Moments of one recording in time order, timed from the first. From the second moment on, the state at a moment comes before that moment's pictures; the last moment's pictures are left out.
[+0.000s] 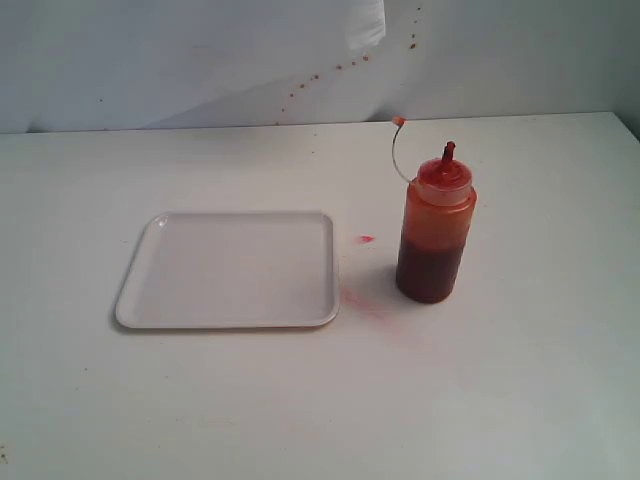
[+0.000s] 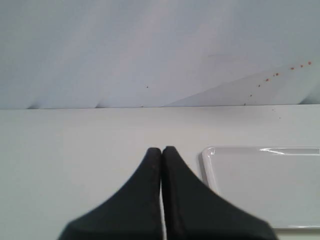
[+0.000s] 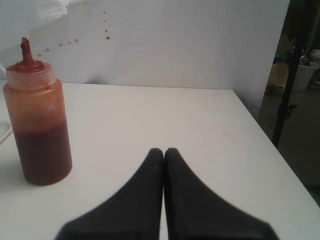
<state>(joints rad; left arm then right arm) 0.02 0.00 0.00 0.01 0.19 -0.02 0.00 0.00 0.00 -0.05 0.23 -0.02</state>
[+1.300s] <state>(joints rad) 0.02 0.00 0.00 0.01 0.19 -0.02 0.00 0.00 0.00 0.02 -0.15 -0.02</state>
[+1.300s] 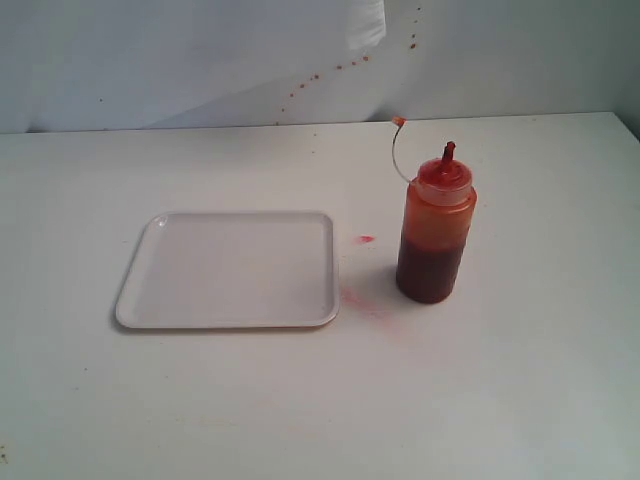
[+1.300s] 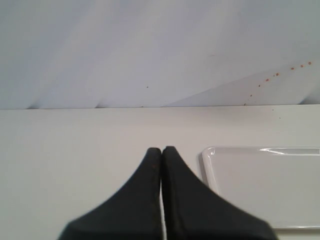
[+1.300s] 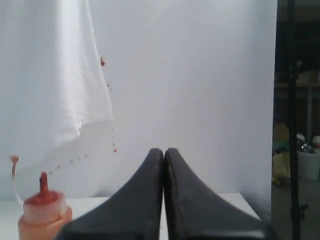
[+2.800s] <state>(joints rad) 0.02 0.00 0.00 0.01 0.19 -0.02 0.00 1.01 -0.41 -0.17 -0.81 0.01</state>
